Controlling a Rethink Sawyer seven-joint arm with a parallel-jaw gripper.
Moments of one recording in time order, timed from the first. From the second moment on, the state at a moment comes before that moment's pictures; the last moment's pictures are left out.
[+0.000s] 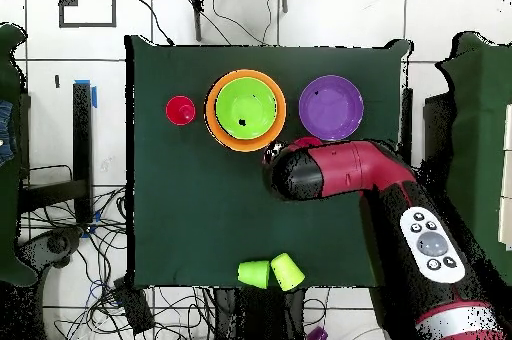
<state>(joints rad) -0.64 -0.75 0.46 1.73 -0.61 0.58 2.23</state>
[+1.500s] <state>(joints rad) -0.56 -0.70 0.53 1.53 -0.54 0.52 2.23</state>
